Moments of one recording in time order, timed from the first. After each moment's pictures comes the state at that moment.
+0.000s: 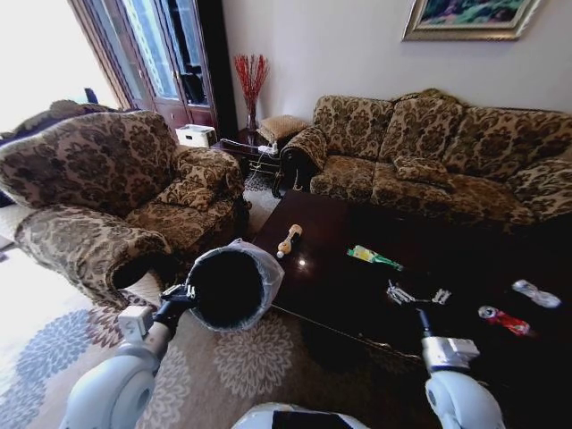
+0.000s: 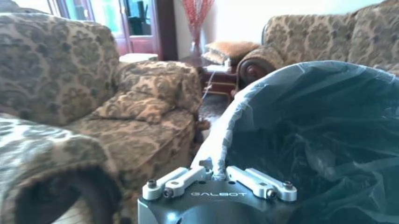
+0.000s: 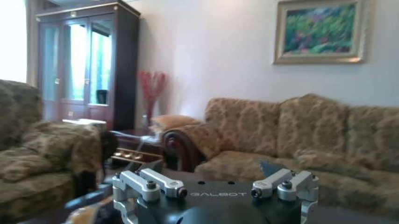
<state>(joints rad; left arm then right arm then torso) 1.75 -1.22 -0.83 -2.50 -0.44 0.60 -0.12 -1.59 1.25 0.70 2.16 0.34 -0.04 -0.02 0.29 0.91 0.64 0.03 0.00</state>
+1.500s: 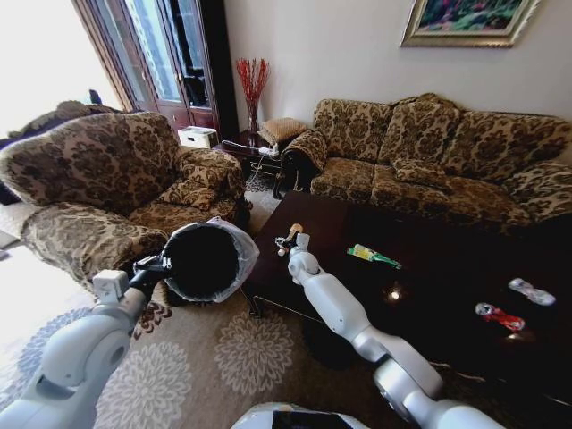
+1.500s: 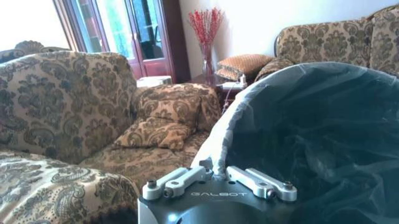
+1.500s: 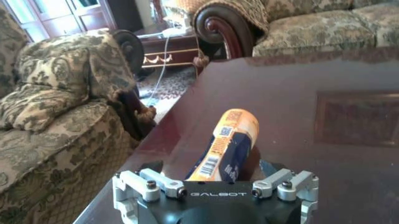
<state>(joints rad) 1.59 -0.99 -0.95 -2.40 -0.63 0.60 -0.19 -0.45 1.56 -0.10 1.00 0.75 -0.25 0.48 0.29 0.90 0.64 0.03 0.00</state>
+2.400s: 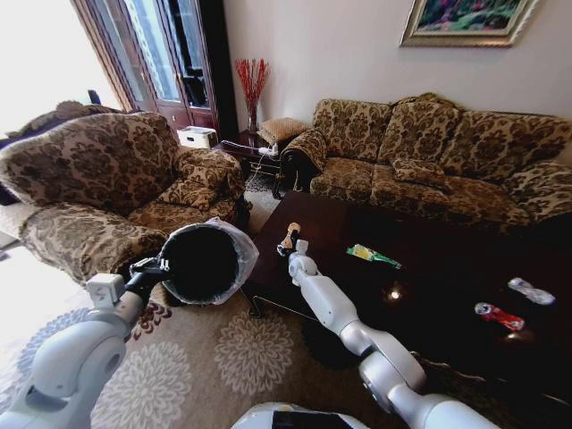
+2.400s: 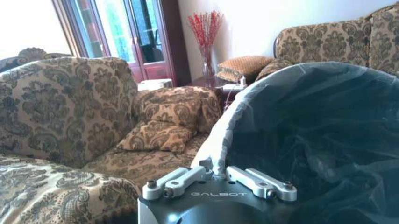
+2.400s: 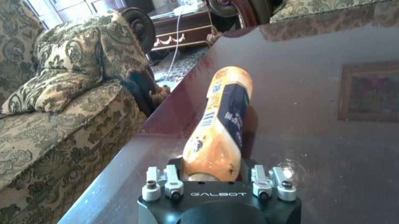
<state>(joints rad) 1.62 -0.99 -0.97 -2.44 -0.63 0.61 -0.20 -0.45 1.60 -0.07 0.87 0.74 -0.22 0.32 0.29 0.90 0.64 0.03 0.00</state>
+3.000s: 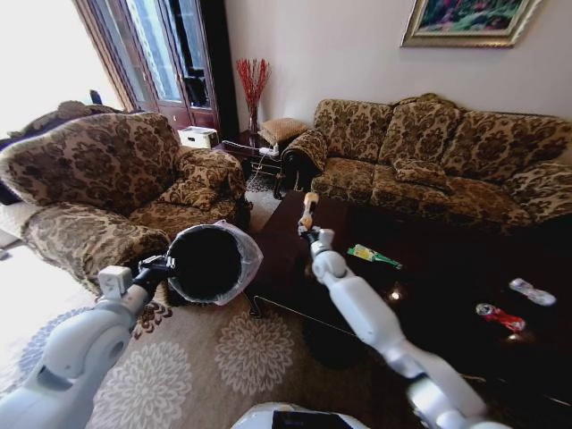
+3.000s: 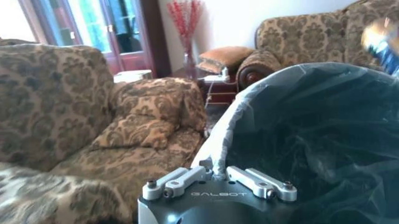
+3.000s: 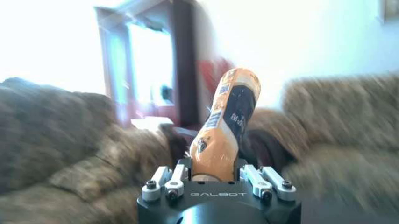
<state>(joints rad) 1.49 -0.84 -0.91 -2.28 -0.75 0.61 -0.15 -0.58 1.10 -0.05 1.60 0.68 -0.17 0.20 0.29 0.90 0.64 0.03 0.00</state>
